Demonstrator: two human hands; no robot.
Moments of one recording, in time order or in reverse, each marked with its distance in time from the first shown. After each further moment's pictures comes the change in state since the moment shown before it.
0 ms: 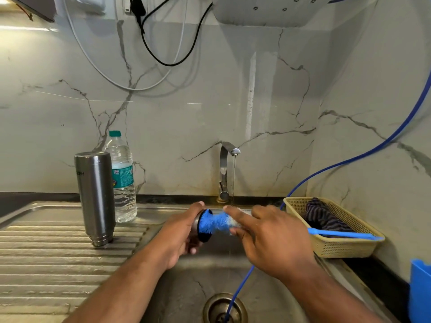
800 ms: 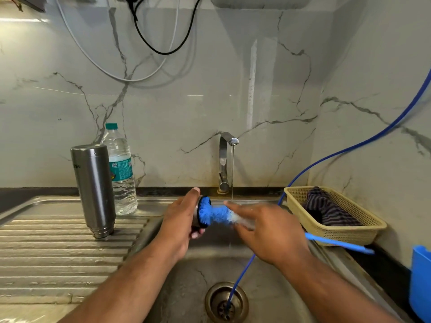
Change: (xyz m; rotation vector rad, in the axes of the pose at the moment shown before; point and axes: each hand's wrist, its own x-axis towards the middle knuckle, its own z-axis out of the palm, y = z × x) left_hand 0.003 -0.007 0.017 -0.180 0.156 0.199; right_hand 0.001 -0.002 -0.001 0.224 -0.280 0.210
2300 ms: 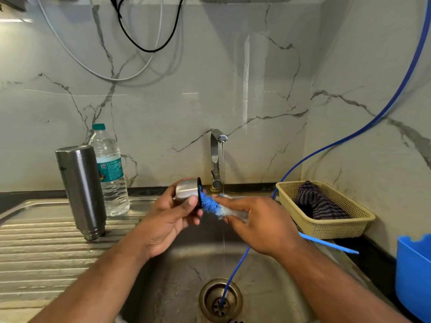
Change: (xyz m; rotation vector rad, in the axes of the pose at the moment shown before) left_hand -0.004 0.014 -0.017 -0.202 -0.380 0.008; right_hand 0.009 0.017 0.005 0.212 0.037 -0.100
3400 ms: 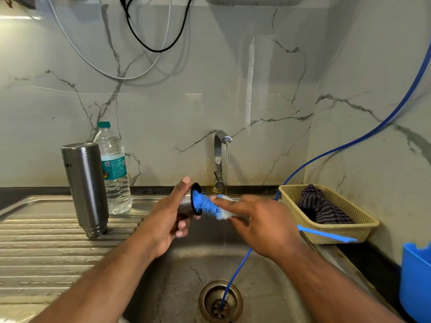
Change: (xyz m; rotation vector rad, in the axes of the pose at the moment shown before) left_hand 0.000 0.004 0.001 0.196 0.214 -0.158; right_hand 0.002 0.001 0.002 -0.196 0.160 -0.188
